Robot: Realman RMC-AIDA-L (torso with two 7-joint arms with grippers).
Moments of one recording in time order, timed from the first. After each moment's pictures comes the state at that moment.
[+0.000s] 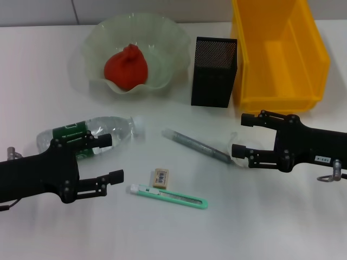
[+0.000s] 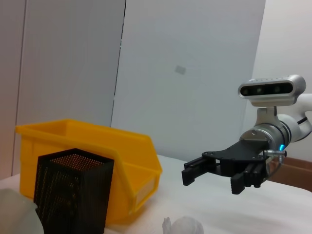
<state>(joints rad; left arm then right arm) -0.35 -1.95 0.94 0.42 1.68 1.71 -0.98 0.47 2.05 -0.65 -0.44 -1.93 -1.64 1.09</state>
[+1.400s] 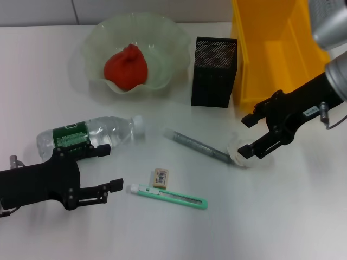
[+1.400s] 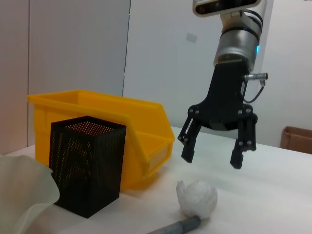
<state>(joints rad) -0.34 -1.97 0.92 0.42 1.74 1.63 -0.94 0.78 2.06 -0.96 -0.97 -2.45 -1.72 1.83</state>
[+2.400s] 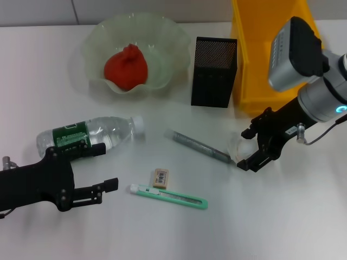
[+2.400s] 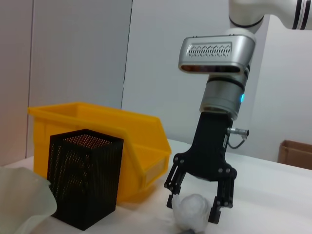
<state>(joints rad) -0.32 -1.96 0.90 0.42 1.73 1.68 -0.94 0.76 2.08 -1.20 -0.90 -2.51 -1.48 1.86</state>
